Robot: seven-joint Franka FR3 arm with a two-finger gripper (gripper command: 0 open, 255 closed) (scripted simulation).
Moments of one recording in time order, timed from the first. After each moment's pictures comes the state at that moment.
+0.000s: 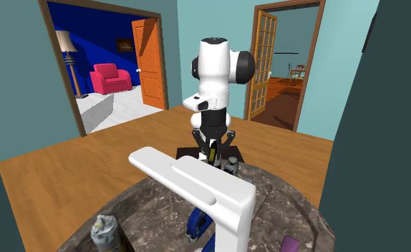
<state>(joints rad) -0.03 -0.08 -0.06 -1.77 0.00 1.72 0.17</state>
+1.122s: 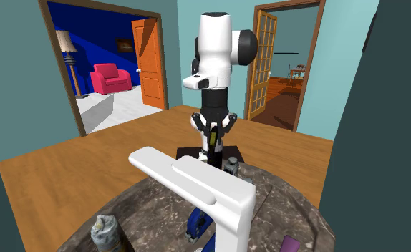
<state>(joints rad) -0.03 -0.05 -0.06 -1.59 0.01 1.57 0.17</state>
